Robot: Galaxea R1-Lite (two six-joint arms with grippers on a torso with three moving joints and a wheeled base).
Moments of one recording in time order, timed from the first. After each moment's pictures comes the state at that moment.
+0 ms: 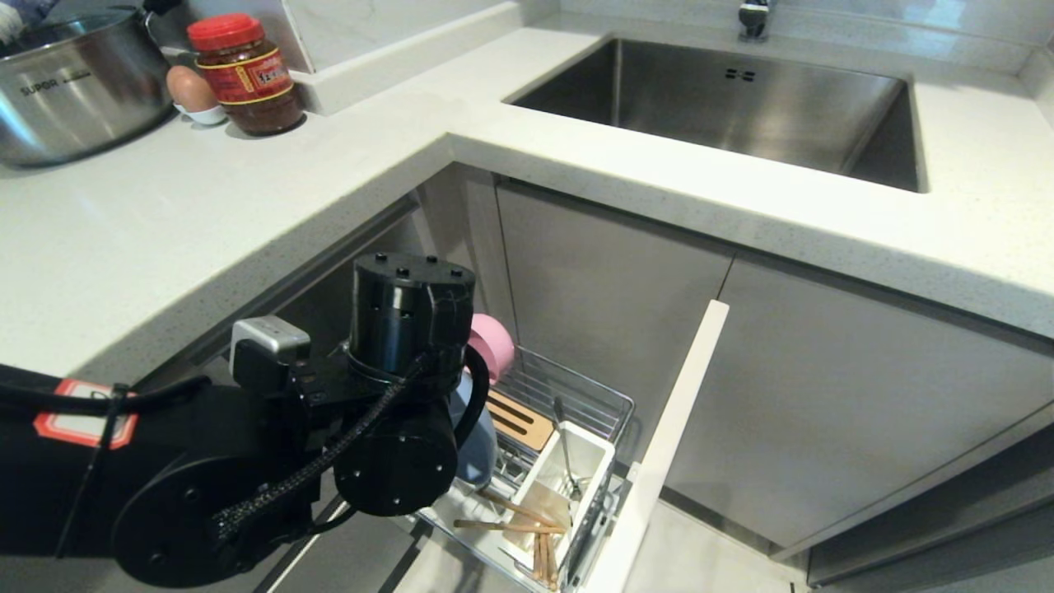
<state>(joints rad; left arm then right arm) -0.87 1.69 -0.91 -0.46 1.19 -1.44 -0.01 0.00 0.00 -0.01 -0.05 0.10</state>
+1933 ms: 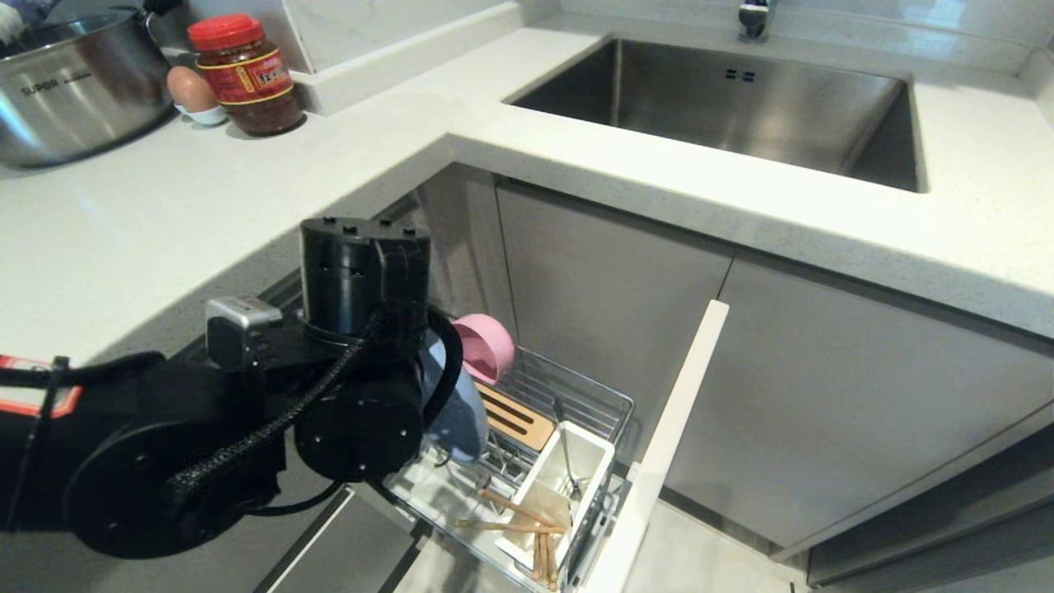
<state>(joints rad) -0.81 1.64 -0.94 -0.45 1.11 -1.44 -0.01 0.00 0.00 -0.01 -0.05 0.10</state>
